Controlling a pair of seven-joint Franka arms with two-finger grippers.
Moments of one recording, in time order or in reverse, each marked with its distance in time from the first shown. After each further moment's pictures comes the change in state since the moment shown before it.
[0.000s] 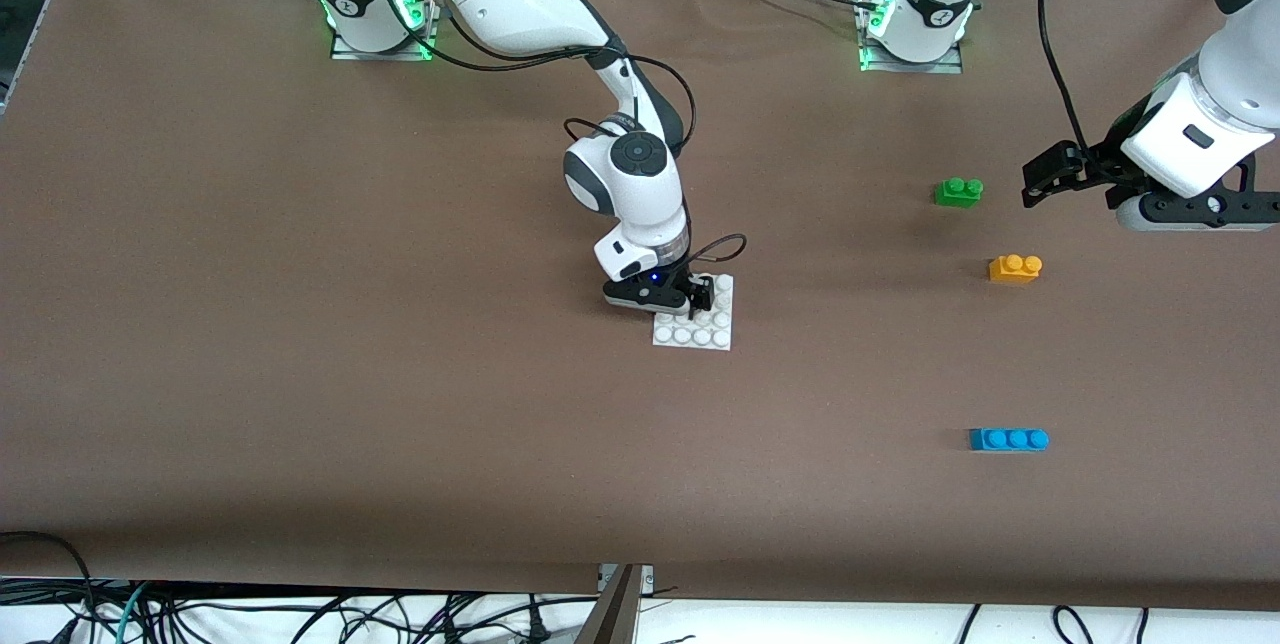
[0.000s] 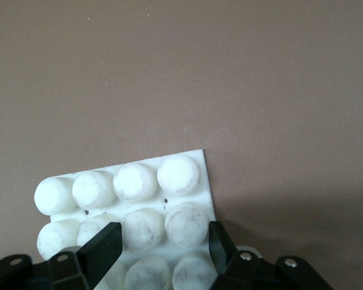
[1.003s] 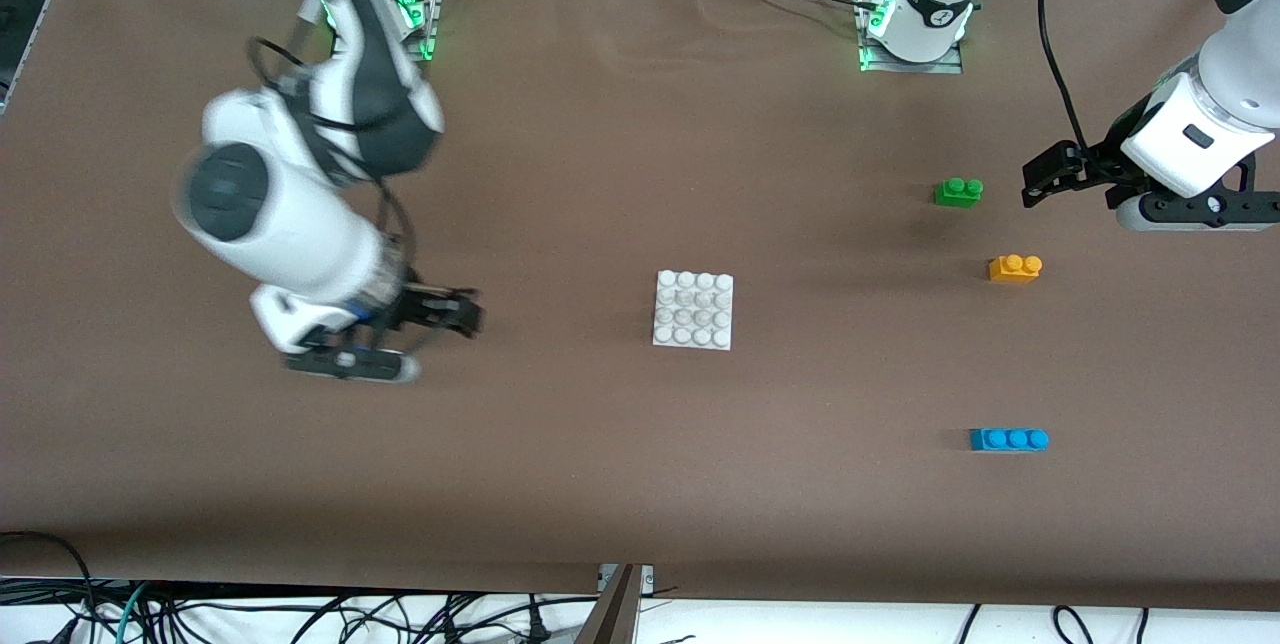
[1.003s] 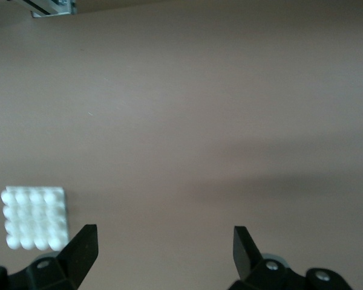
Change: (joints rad) left arm 0.000 0.000 0.000 0.001 0.000 0.000 0.000; right arm -0.502 -0.524 -0.005 0.036 0.104 -0.835 -0.763
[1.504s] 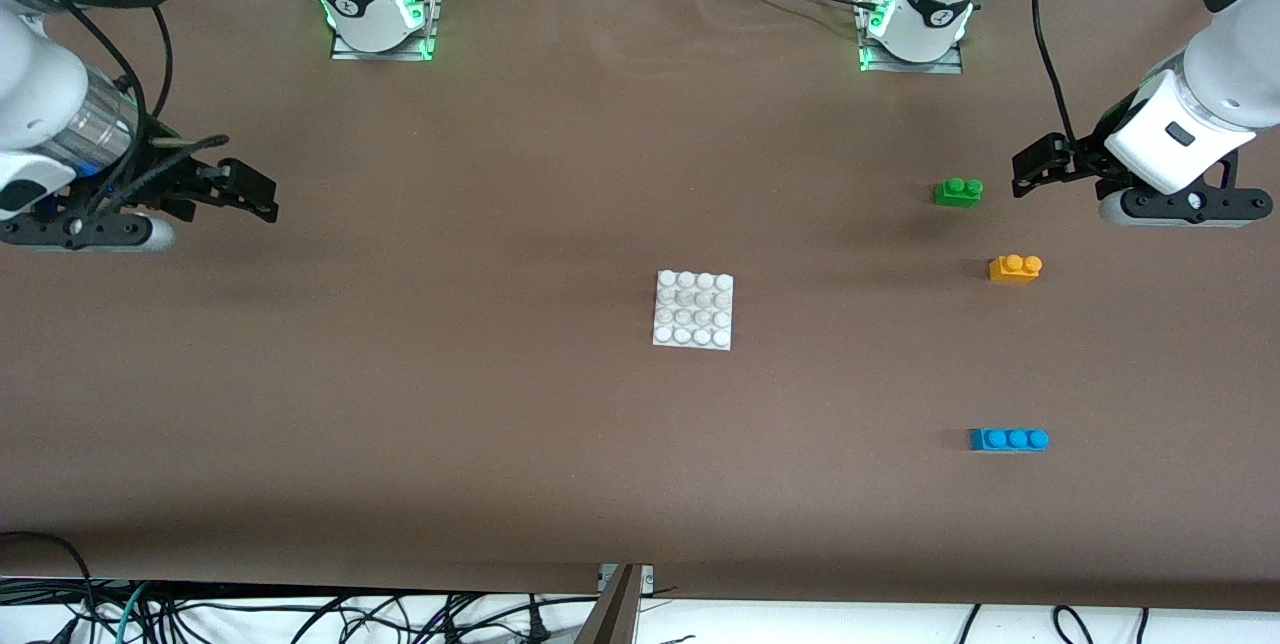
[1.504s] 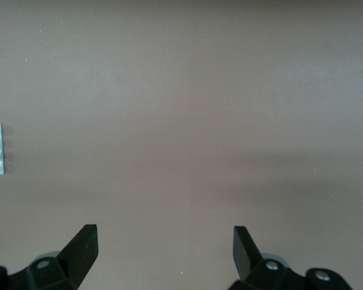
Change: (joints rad) left arm -0.006 0.000 -0.015 0.002 0.000 -0.058 0.000; right arm -0.215 -0.340 0.120 -0.231 -0.164 -0.165 -0.163
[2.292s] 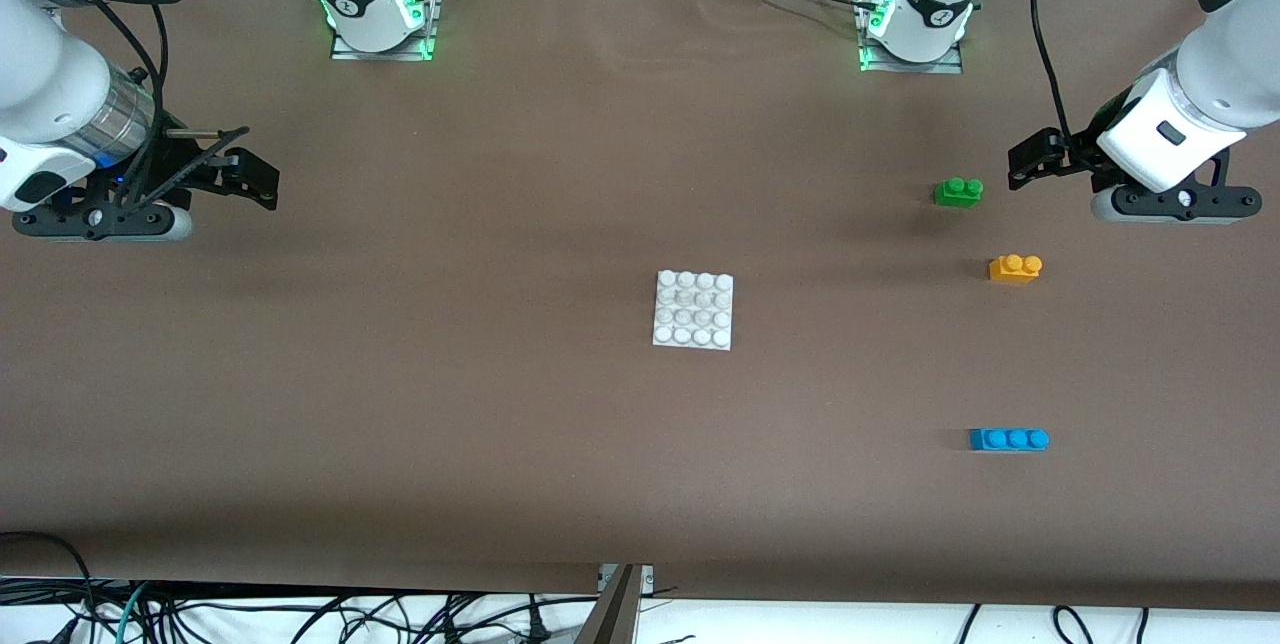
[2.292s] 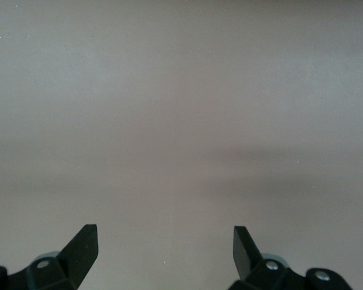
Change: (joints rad) left arm -0.002 0.004 0.007 0.001 0.000 -0.033 0.000; right arm 0.000 0.000 0.023 -0.008 -0.059 -0.028 -0.003
